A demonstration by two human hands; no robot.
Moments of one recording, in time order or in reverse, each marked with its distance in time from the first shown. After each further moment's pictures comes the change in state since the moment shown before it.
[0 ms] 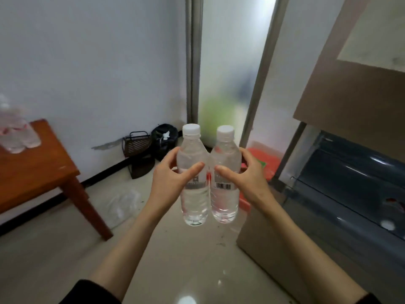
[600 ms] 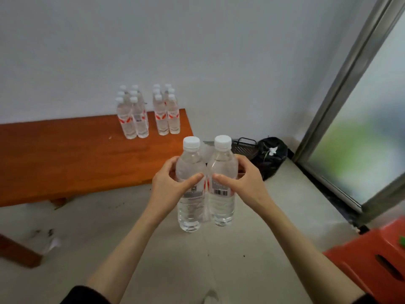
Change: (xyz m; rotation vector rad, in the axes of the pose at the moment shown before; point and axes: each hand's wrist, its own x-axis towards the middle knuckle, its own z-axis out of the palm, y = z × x) left_hand 0.031 -0.081 -0.365 0.333 0.542 -0.200; right_hand 0.116 -0.054 0.397 0.053 -0.588 -0.118
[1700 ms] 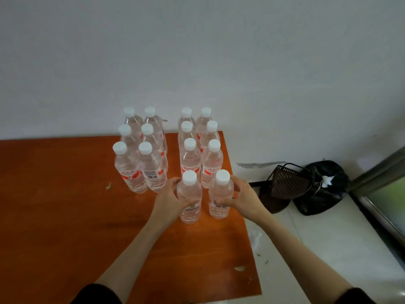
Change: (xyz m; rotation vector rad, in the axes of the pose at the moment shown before) left_hand 0.434 -0.213 -0.066 0.209 -0.031 -0.381; right_hand 0.470 0.137 0.184 -0.280 -0.367 0.248
